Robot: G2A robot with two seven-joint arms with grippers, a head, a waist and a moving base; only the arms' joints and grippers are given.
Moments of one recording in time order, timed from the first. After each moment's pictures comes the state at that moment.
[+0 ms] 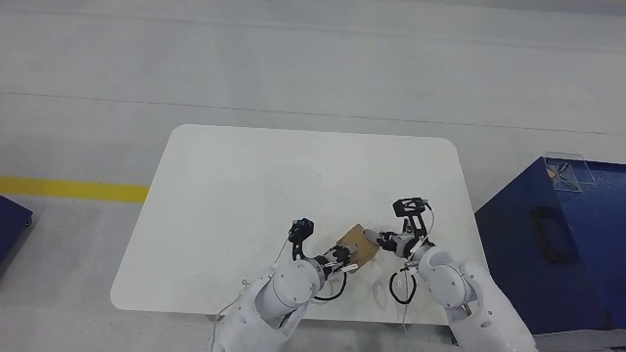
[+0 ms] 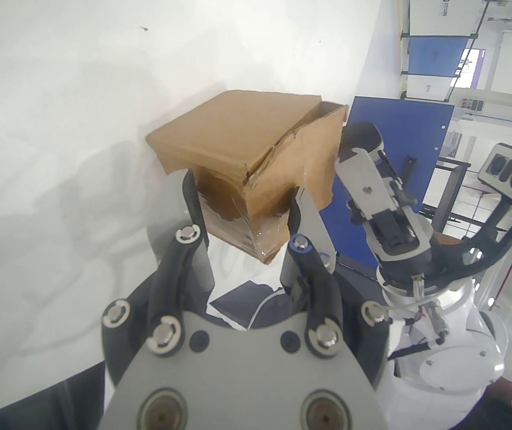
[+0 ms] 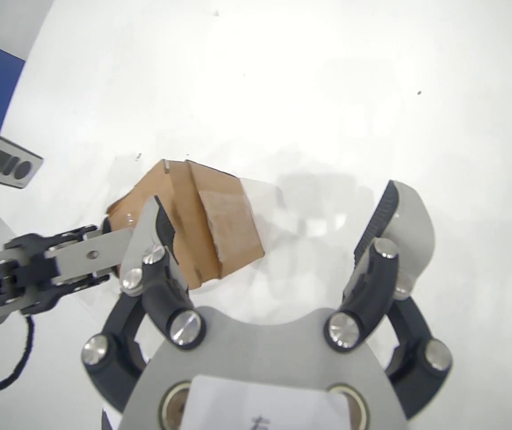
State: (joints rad) left arm 1.16 -1.57 -0.93 -1.35 0.32 0.42 -0.43; right arm -1.33 -1.16 1.31 -1.55 -0.89 -0.02 0.57
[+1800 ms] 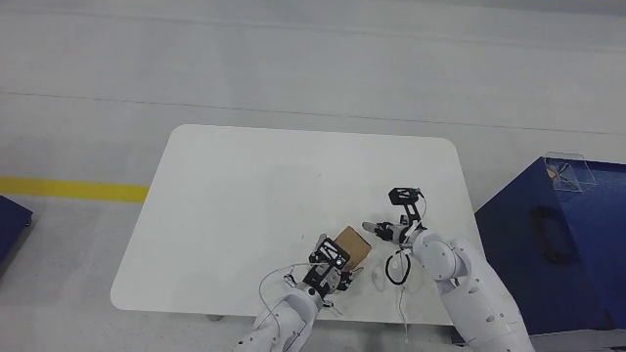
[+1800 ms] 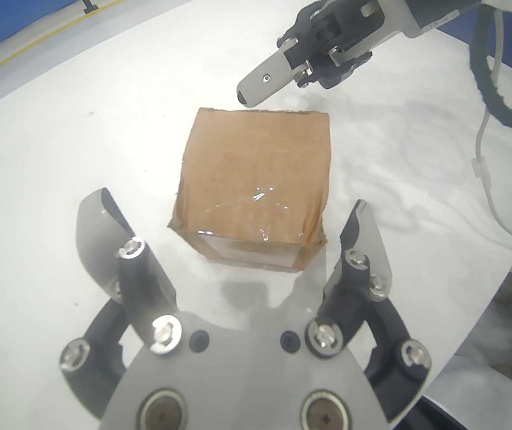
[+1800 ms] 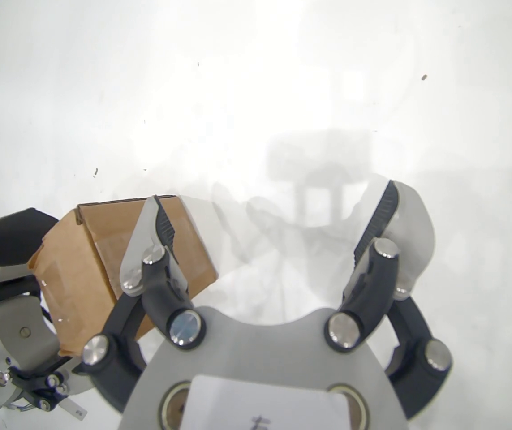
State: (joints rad) left arm 1.22 -1.51 -0.80 -1.22 1.55 0.02 0.01; right arm -1.15 -1.18 1.26 -1.31 -0.80 -0.04 0.65
